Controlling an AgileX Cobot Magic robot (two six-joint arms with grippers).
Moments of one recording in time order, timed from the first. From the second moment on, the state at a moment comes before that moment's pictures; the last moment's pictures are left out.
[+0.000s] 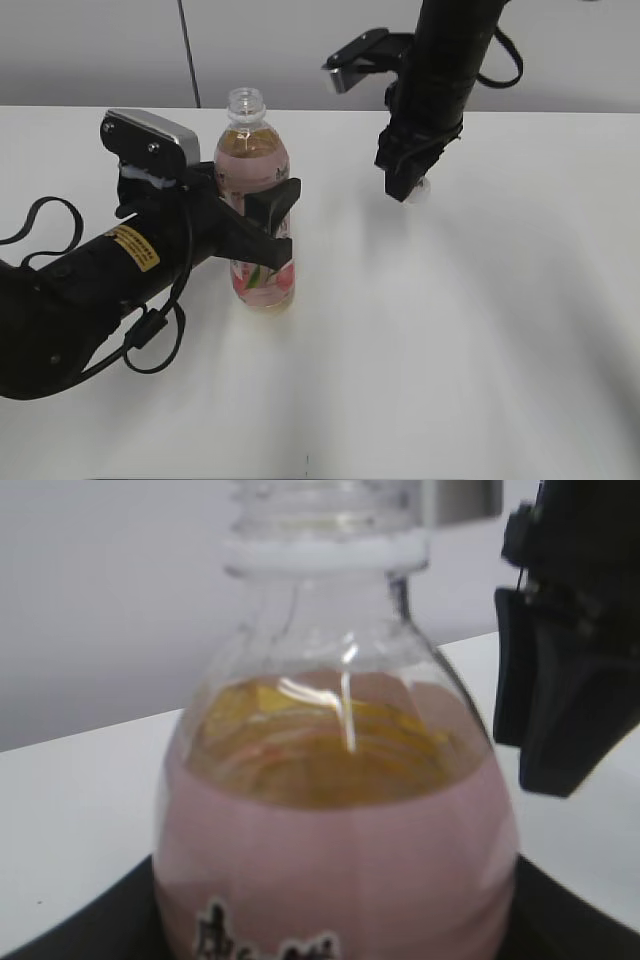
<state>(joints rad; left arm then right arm) -0.62 1.89 -0.59 0.02 -1.13 -0.12 0.45 2.13 -1.84 0.09 1.22 -0.64</state>
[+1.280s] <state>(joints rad) -0.62 1.97 -0.59 0.06 -1.19 -0.03 0.39 2.40 -1.84 0.22 1.20 -0.56</state>
